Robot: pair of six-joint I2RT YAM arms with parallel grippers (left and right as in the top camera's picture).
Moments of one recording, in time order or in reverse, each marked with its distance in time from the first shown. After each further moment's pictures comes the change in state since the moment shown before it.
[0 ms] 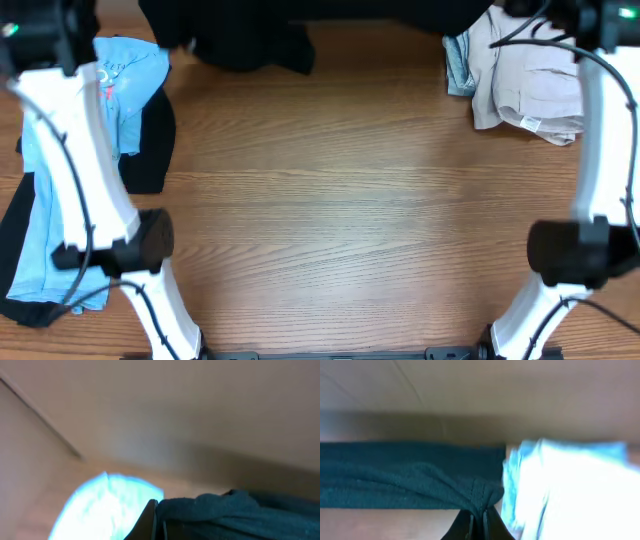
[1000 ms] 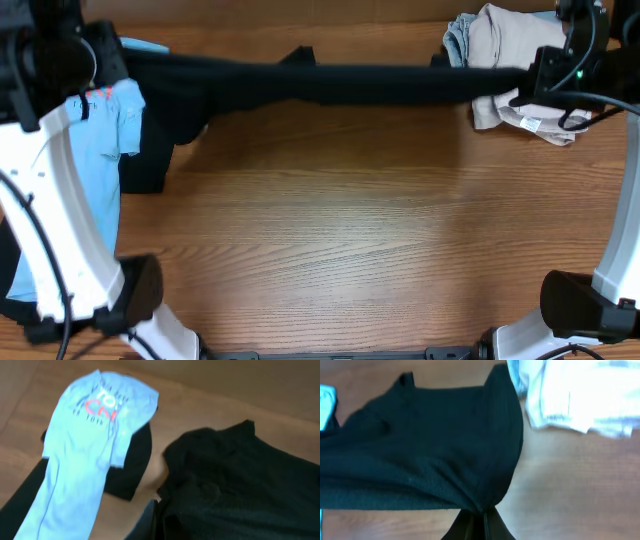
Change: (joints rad) left arm 0.033 -0.320 -0.245 -0.453 0.119 -0.106; right arm -0.031 -0.272 -0.024 -0.658 -0.005 0.048
